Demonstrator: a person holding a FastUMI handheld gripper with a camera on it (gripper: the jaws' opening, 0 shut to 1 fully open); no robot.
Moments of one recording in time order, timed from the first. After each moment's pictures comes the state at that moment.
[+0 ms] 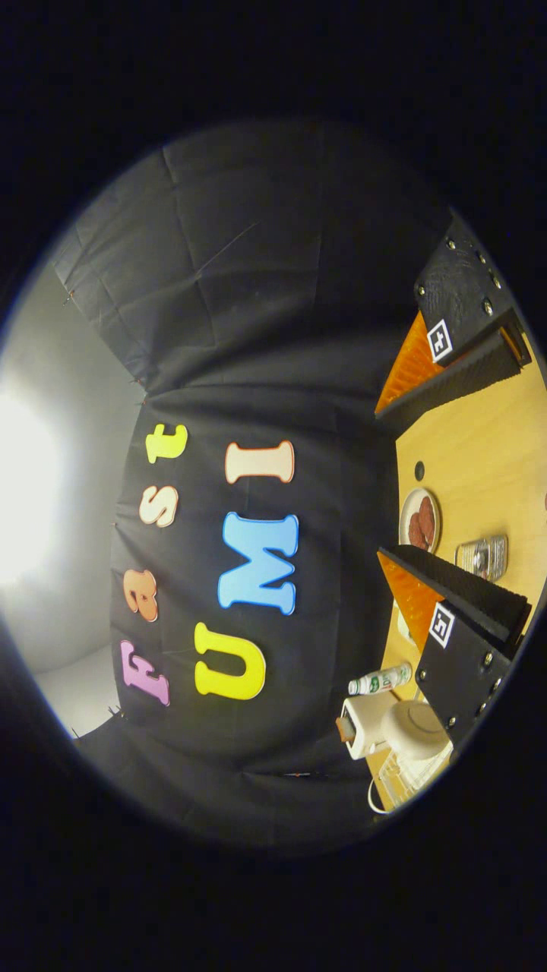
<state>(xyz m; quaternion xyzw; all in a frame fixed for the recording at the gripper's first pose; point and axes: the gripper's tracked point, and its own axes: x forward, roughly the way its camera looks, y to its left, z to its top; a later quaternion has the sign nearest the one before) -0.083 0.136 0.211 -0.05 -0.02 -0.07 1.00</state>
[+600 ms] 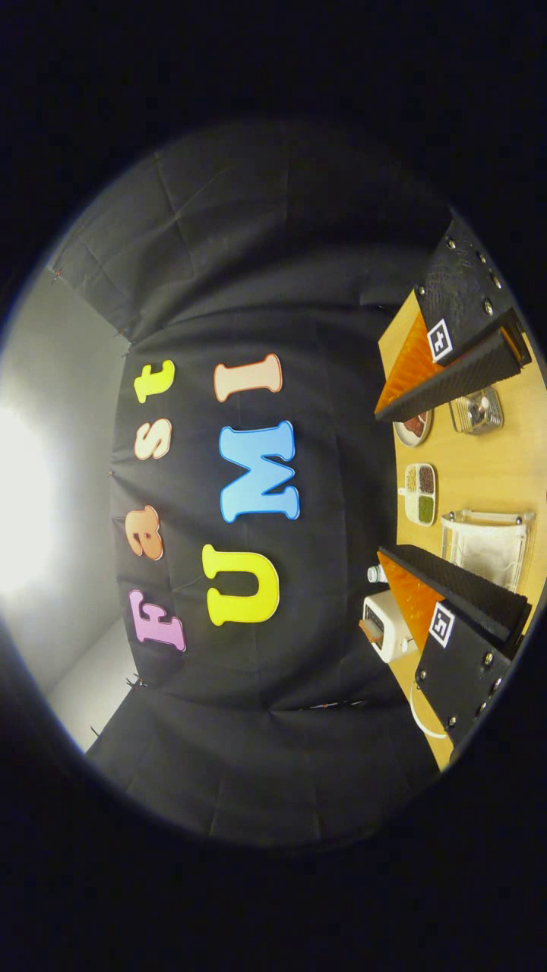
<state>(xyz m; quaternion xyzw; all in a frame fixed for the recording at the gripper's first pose) -0.074 0.309 0.195 0.01 0.02 0.03 1.00</state>
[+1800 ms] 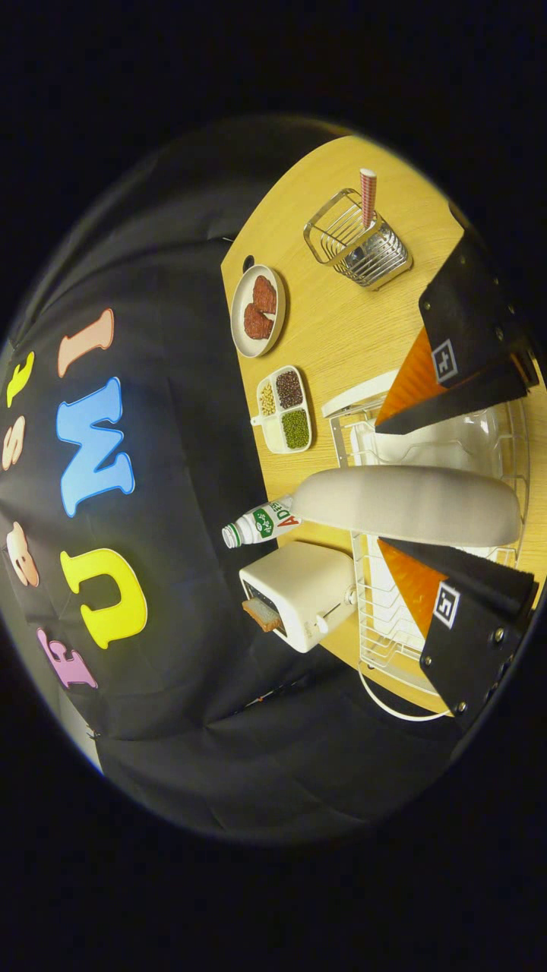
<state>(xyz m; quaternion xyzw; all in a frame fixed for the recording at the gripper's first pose) 0.002 0.427 0.021 0.11 0.29 0.07 0.95</state>
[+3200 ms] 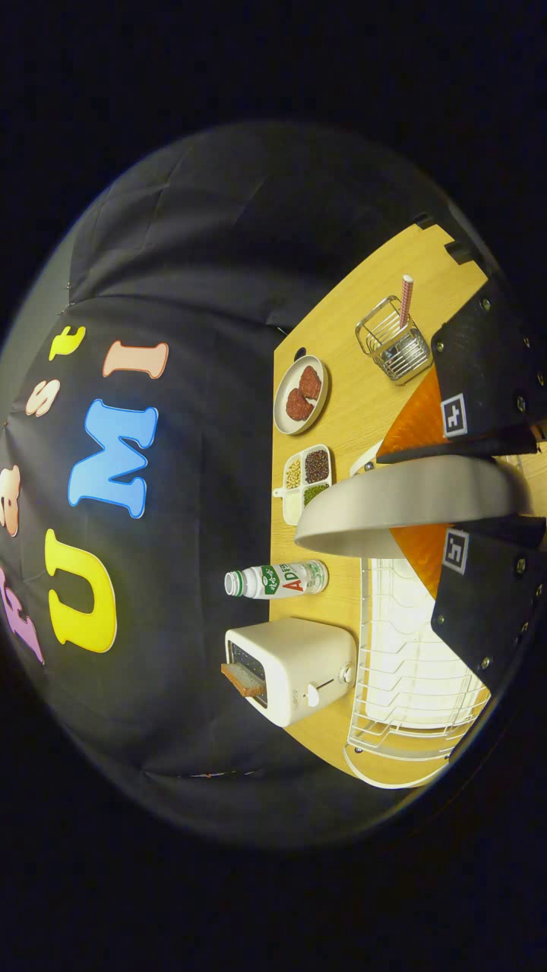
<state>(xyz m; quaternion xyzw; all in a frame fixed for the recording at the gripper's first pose) 0.001 0.412 0.071 -0.07 0.28 -0.11 0.95</state>
